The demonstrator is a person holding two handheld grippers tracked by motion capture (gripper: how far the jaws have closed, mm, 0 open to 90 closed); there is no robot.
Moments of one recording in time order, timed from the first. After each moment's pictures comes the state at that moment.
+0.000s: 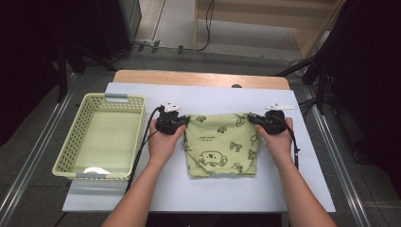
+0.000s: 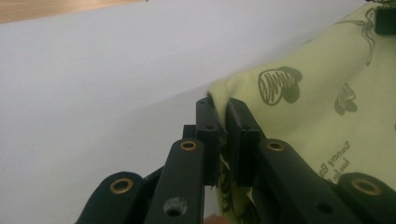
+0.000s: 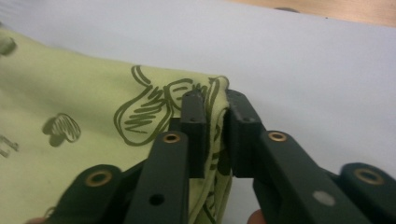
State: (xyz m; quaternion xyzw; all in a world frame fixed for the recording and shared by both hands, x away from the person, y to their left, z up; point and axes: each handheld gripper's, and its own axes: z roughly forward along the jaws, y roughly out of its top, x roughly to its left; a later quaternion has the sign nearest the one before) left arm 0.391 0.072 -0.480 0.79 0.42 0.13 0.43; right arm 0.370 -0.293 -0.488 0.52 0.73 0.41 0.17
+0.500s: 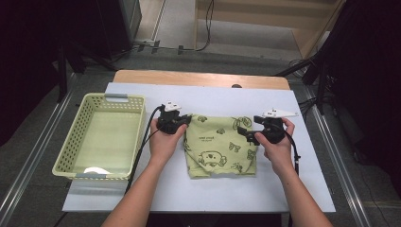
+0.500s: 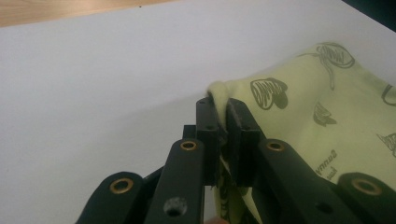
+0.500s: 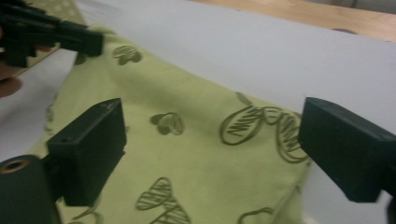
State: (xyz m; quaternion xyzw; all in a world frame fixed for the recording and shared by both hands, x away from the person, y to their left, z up) left arm 0.391 0.070 -0.477 0.79 0.41 0.13 0.44; right arm 0.328 -0.266 -0.462 0.46 0.75 0.45 0.15
